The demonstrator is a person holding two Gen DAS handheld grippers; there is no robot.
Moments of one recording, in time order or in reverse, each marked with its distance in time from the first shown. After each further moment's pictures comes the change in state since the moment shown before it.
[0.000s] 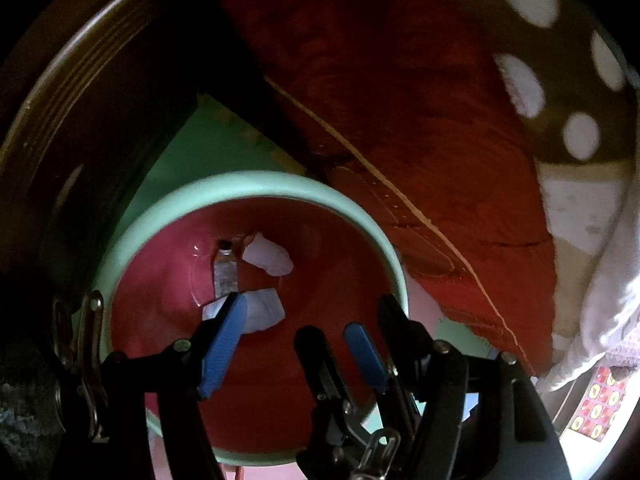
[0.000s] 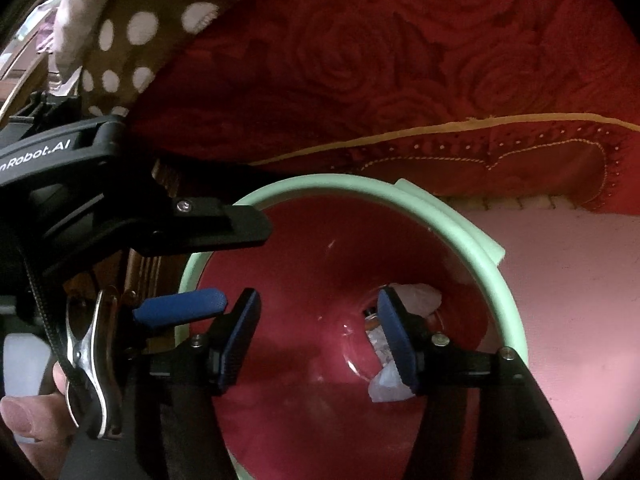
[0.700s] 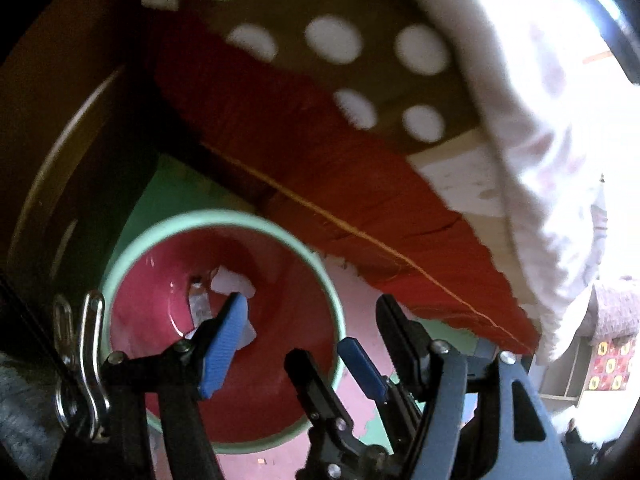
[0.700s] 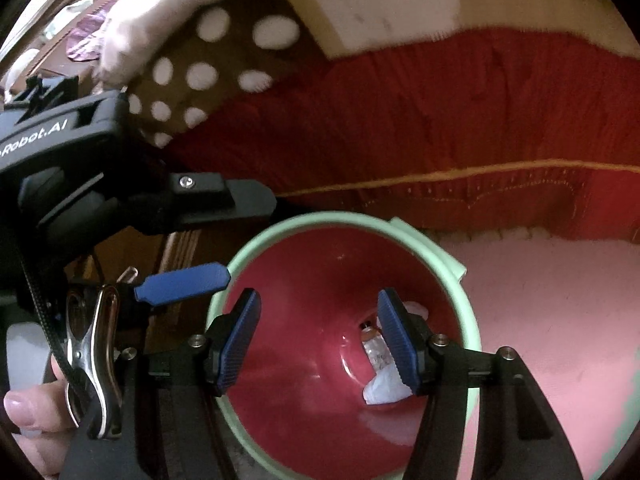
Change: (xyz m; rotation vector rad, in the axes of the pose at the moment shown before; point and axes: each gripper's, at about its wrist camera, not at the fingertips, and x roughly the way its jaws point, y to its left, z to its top) left arm -0.067 -0.038 -0.028 0.170 -0.155 -0.104; right arm -0.054 0.013 0.006 -0.056 -0.107 -0.018
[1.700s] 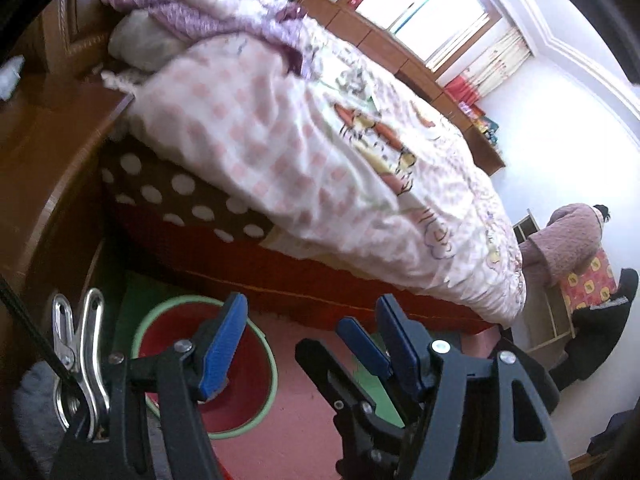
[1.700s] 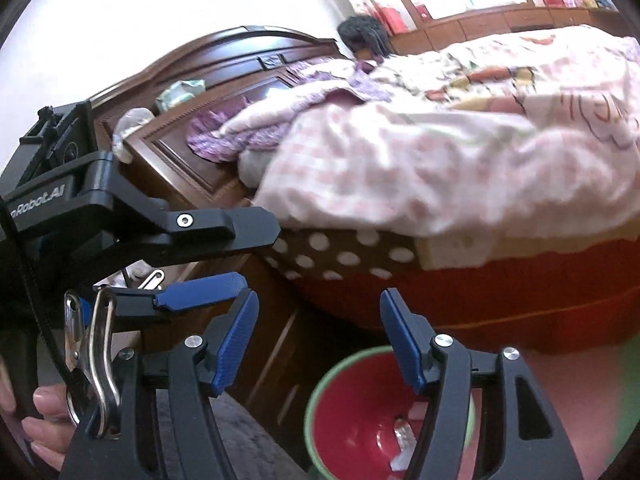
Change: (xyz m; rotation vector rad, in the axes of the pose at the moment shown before) left arm -0.215 -0.061 -0.039 0.317 -0.283 -0.220; right arm -0.173 0.092 0.007 -0.166 -0.435 0.117
